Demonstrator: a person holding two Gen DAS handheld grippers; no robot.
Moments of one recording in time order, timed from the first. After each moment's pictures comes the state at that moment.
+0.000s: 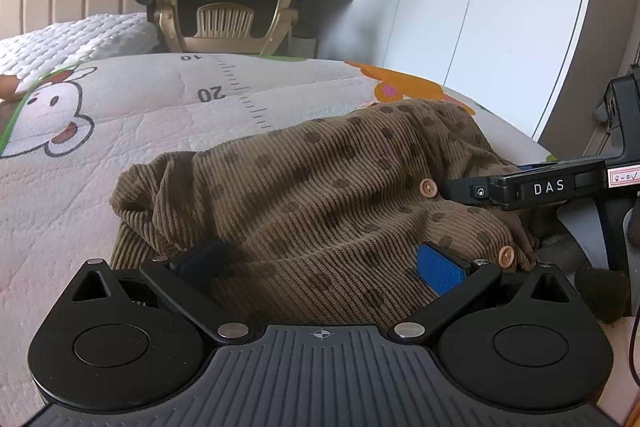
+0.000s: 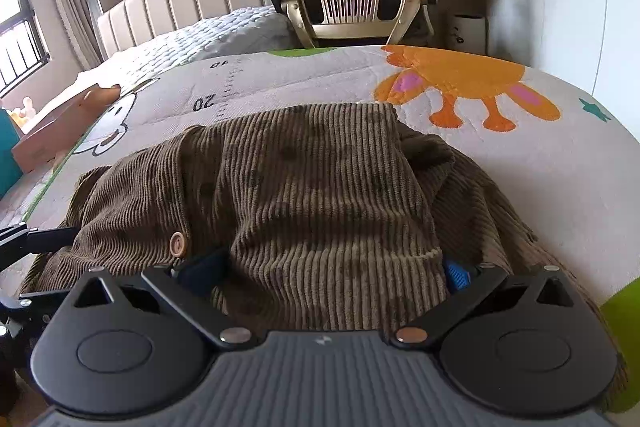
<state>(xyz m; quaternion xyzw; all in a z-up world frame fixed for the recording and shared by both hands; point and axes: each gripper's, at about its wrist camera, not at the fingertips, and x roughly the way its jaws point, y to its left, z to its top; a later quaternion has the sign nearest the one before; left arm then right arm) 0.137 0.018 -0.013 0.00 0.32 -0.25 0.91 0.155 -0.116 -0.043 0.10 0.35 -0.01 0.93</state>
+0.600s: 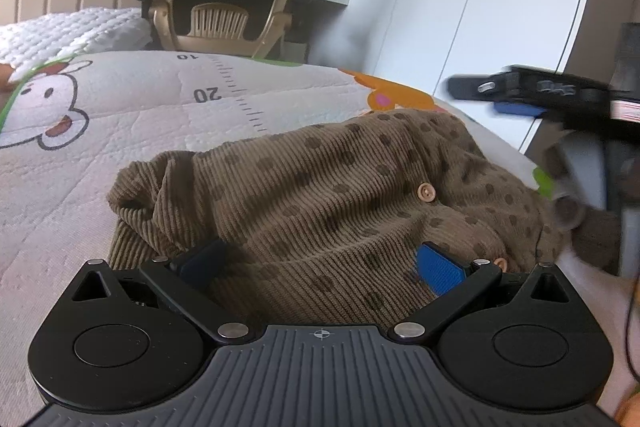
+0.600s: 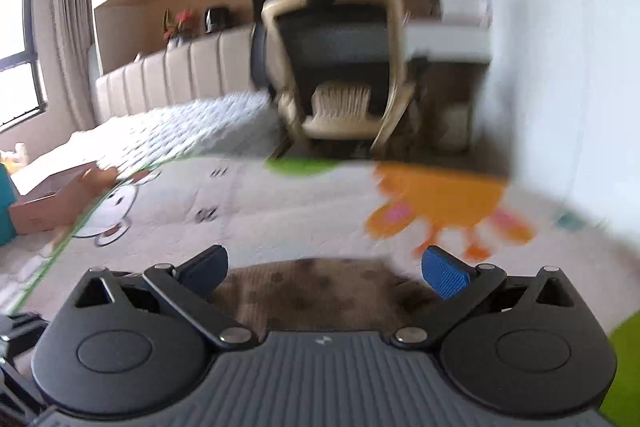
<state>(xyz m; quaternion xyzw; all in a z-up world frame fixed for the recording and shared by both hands) 0.141 0.035 -0.010 -0.04 0.33 -0.28 0.90 0.171 -0.109 0.006 0.09 0.26 -0.04 0.96</state>
